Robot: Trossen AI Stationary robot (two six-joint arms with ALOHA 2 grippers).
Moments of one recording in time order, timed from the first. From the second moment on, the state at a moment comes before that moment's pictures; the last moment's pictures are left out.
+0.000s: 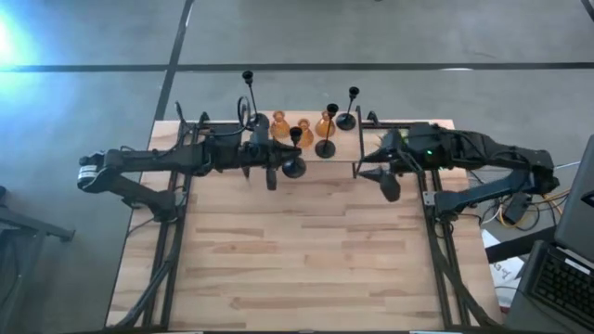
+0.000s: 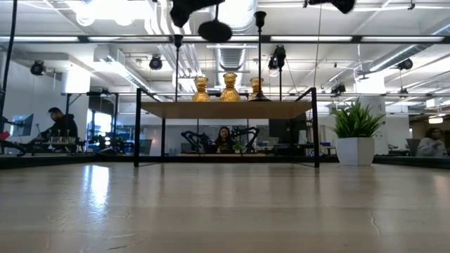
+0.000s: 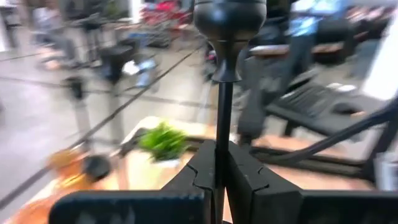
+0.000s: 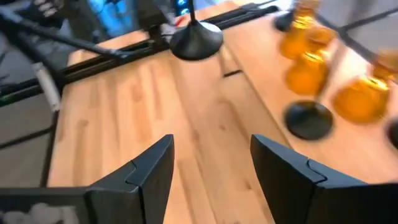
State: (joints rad) left arm 0.15 1.24 1.08 0.15 -0.01 -0.07; right arm -0.04 1.05 1.29 -0.80 0.06 0.31
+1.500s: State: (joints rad) left arm 0.32 1.34 0.69 0.63 -0.36 -0.07; right arm -0.04 0.47 0.59 -0.32 0.40 0.51
